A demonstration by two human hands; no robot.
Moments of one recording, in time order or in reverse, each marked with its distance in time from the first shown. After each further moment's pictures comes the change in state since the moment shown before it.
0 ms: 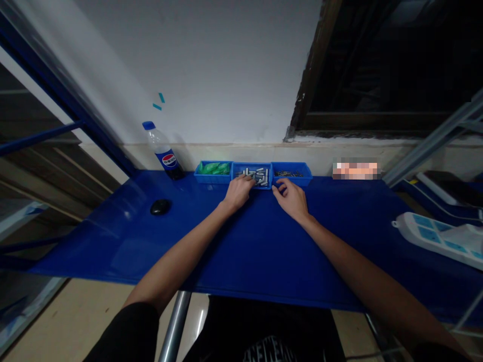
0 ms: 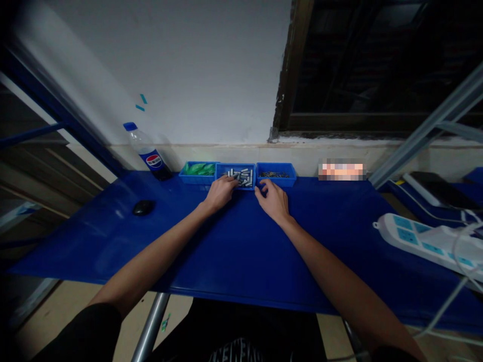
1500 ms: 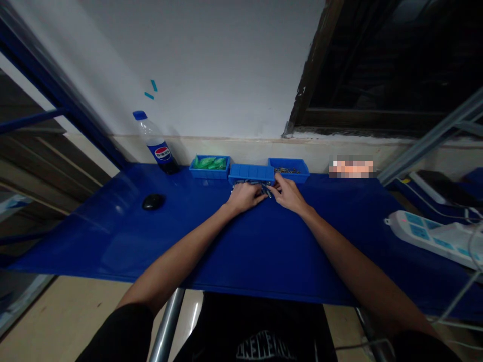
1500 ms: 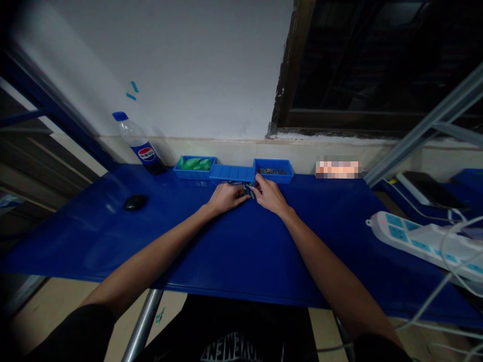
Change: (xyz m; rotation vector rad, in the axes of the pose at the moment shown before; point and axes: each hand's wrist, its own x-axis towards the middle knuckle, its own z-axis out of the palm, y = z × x) left_hand -0.008 0.036 0.008 -0.205 -0.060 -0.033; right_hand 0.016 0.016 -0.004 0.121 -0.274 -0.242
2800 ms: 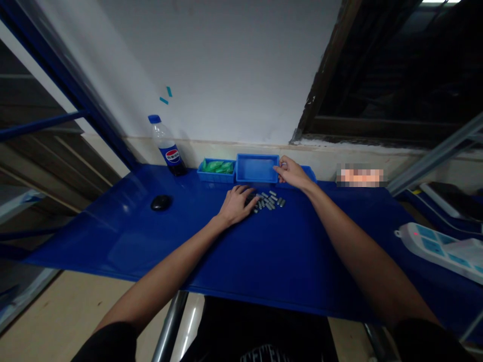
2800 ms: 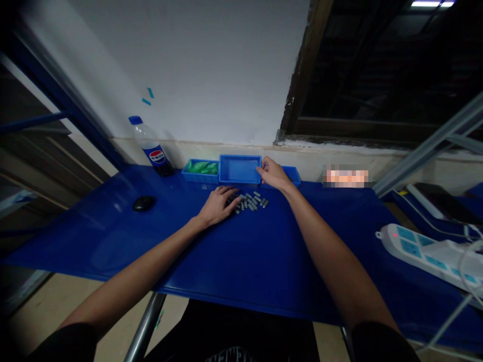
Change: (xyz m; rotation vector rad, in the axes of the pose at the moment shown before) left_hand -0.043 -0.024 -0.006 -0.108 0.140 -0.115; right_hand 0.087 -0.005 -0.027 0.218 -0.033 0.298
